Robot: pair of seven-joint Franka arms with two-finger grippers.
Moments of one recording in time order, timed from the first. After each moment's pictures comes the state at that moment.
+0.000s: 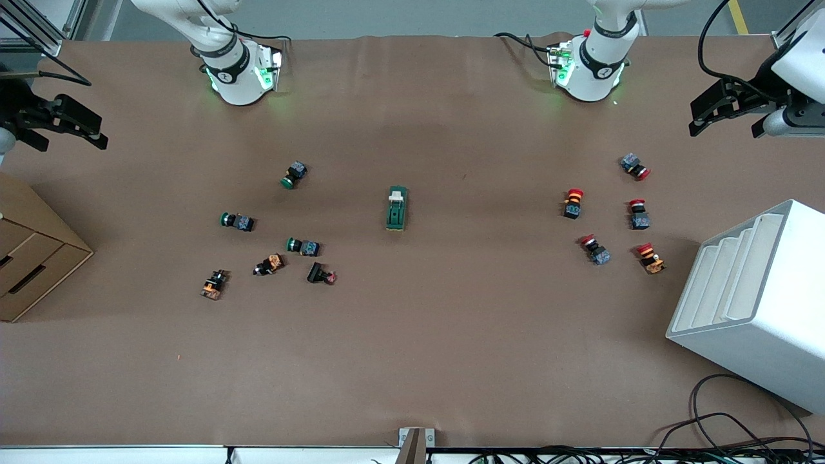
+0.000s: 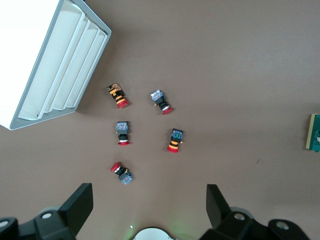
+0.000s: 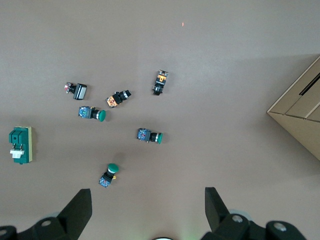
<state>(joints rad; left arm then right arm) 0.00 -0.07 -0.12 -1.53 -0.01 1.43 -0.07 -0.01 -0.07 0.02 -1.54 0.02 1.45 0.00</state>
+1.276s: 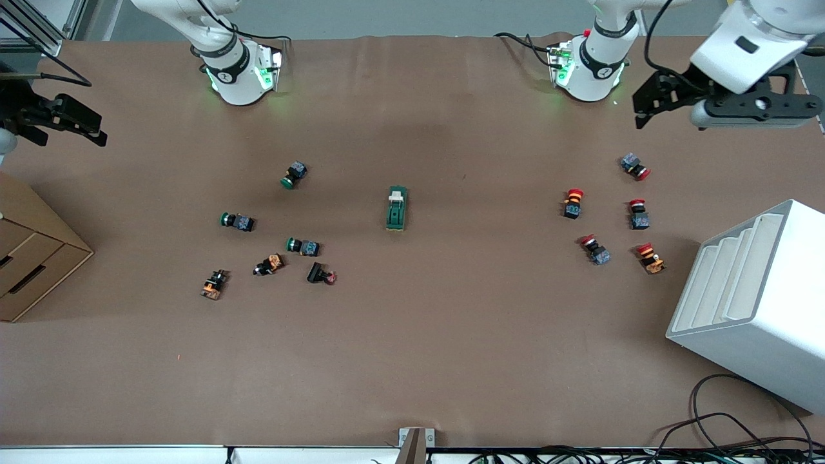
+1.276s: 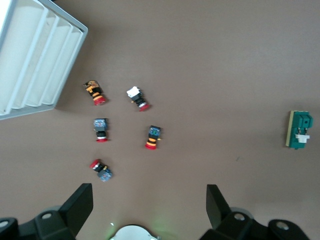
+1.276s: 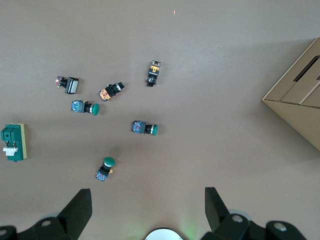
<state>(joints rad) -0.02 -0.07 -0.28 -1.52 -0.01 1.43 -0.26 -0.01 -0.07 0.02 -1.54 0.00 1.41 0.03</state>
